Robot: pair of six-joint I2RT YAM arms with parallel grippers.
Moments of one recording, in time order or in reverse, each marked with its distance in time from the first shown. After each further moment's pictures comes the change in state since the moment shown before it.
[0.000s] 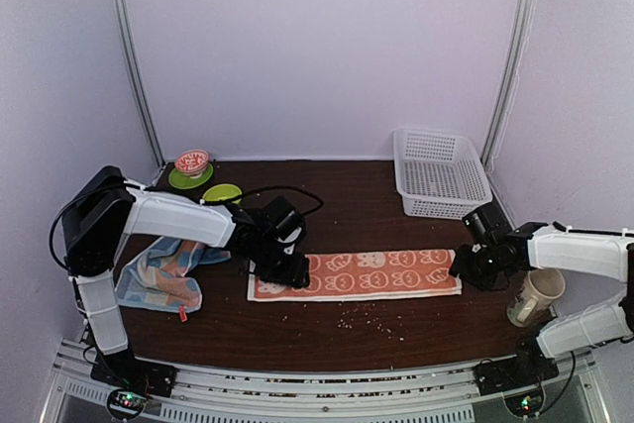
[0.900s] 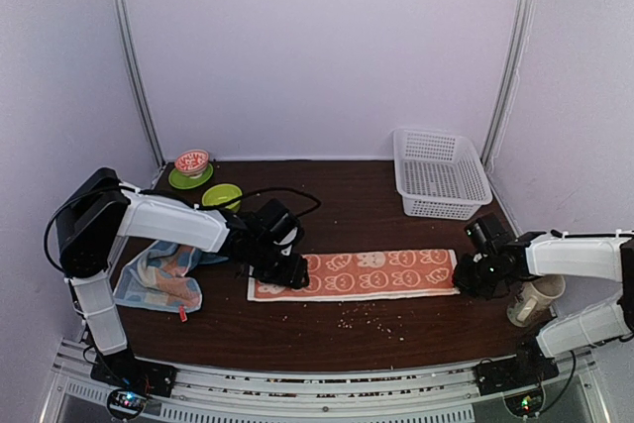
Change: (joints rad) left arm 0.000 -0.035 -0.075 0.099 0.004 -0.001; right arm -0.027 0.018 -0.082 0.062 -0.080 0.078
